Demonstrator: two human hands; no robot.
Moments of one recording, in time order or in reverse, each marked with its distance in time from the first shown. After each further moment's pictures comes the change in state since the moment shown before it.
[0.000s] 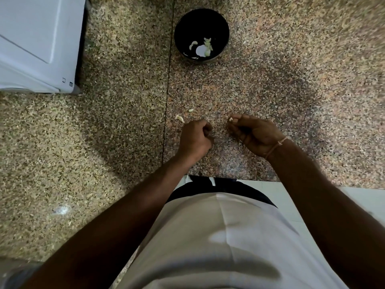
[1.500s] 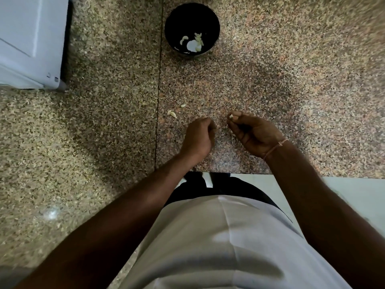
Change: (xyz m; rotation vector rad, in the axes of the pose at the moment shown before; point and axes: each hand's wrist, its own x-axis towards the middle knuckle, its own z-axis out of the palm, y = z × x) left_hand -0.003 0.007 0.026 0.034 0.001 0.159; right_hand -0.018 0.006 -0.007 0.105 0.025 -0.040
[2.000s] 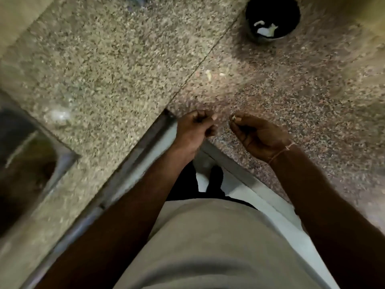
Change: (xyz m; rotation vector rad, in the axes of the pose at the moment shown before) left_hand -0.116 0.053 0.038 -1.253 0.636 -0.516; right_hand -0.036 -0.008 -0.014 -0.416 -0.326 0.349
